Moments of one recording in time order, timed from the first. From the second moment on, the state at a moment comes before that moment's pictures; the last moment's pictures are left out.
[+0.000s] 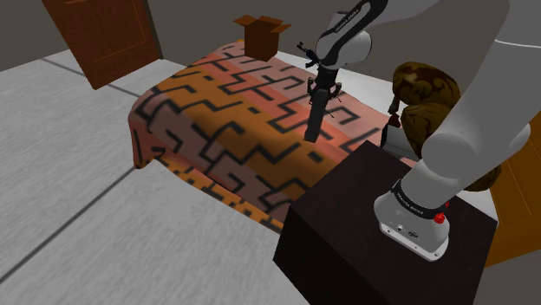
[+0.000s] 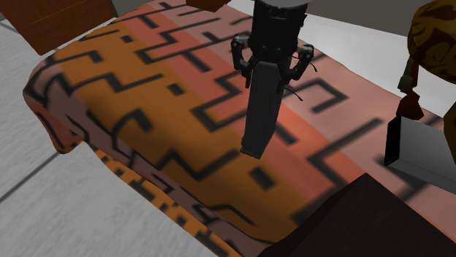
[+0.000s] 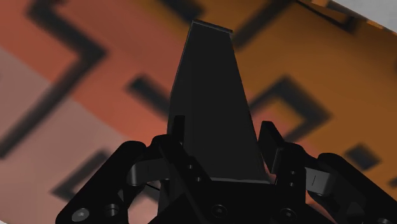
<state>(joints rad) -0.29 0.23 -0.07 -2.29 0.04 2.52 0.53</state>
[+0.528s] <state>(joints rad) -0.29 0.15 -0.07 -2.28 0.03 2.43 0.54</state>
